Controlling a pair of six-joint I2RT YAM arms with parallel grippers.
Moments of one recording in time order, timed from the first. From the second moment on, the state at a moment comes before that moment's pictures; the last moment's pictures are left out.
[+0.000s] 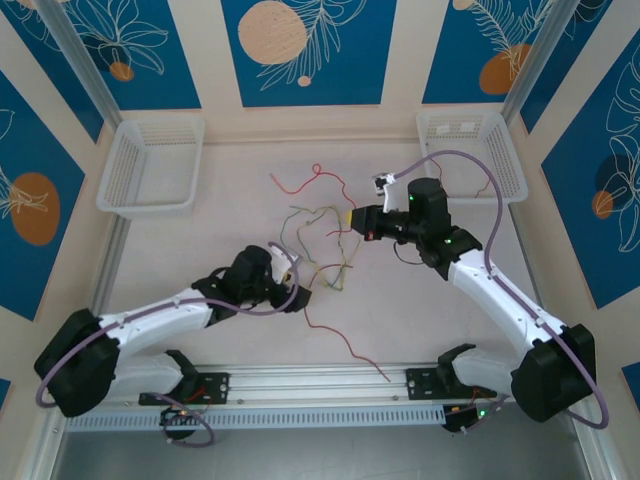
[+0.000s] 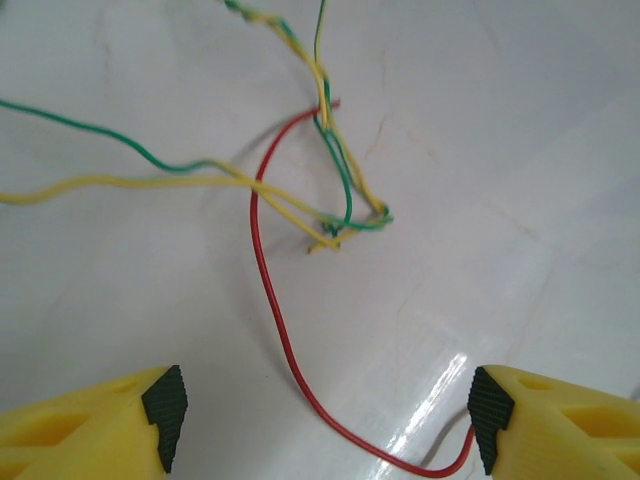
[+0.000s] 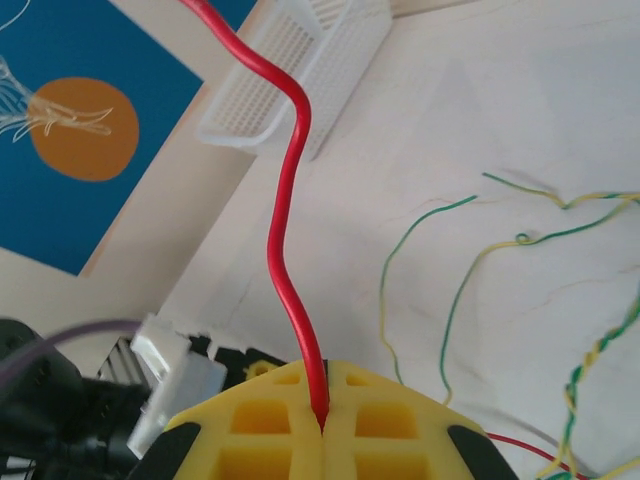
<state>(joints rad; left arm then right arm) -0.80 1.24 0.56 -0.05 0.19 -0.20 0.40 1.16 0.91 -0.19 -0.56 0.48</state>
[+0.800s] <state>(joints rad) -0.86 1.57 0.62 0.08 0.02 -0.20 0.37 1.01 0.84 -0.15 -0.52 0.50</state>
